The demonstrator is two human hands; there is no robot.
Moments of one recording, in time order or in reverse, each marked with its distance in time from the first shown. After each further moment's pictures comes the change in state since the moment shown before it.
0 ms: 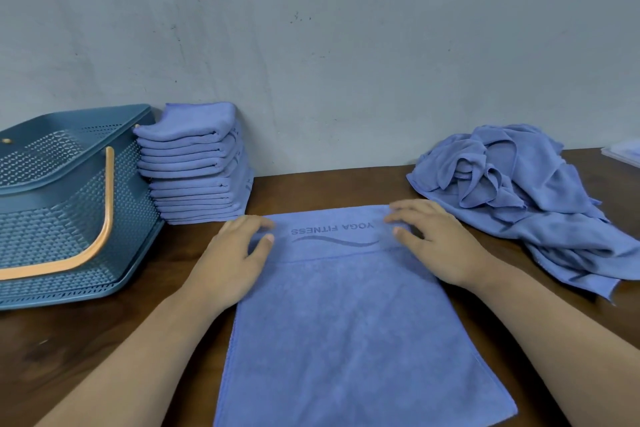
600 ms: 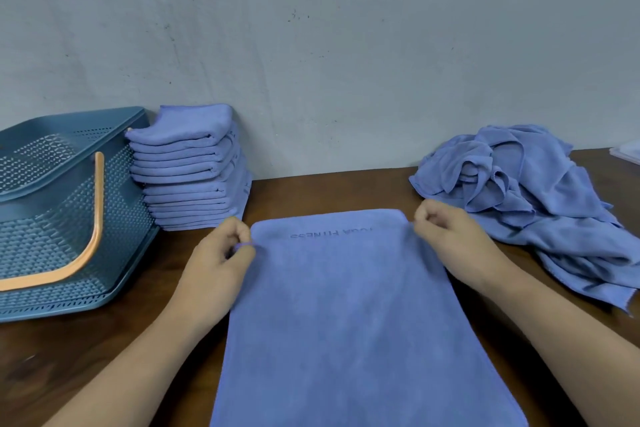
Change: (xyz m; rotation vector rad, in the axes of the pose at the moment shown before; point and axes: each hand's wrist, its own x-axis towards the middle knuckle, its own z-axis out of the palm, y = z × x) left_hand -0.021 0.025 -0.016 -0.476 0.105 -0.129; right_hand -0.010 -0.025 -0.017 0.462 0.111 0.219
